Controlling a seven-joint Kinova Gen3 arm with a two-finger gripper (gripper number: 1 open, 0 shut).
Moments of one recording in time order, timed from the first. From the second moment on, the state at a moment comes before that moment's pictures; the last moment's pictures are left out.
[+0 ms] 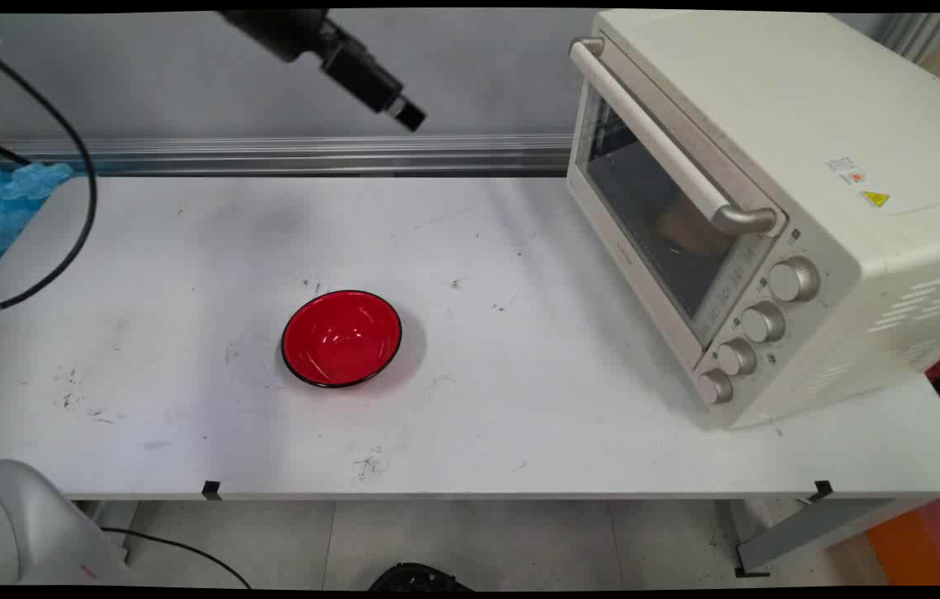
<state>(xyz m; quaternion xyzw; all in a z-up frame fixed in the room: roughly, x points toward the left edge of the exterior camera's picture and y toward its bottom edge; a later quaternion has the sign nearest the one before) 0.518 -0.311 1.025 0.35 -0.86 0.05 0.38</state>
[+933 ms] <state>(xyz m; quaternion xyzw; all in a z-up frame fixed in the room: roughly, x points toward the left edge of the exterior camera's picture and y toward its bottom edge) 0.436 -0.407 1.054 0.33 -0.85 0.08 0.41</state>
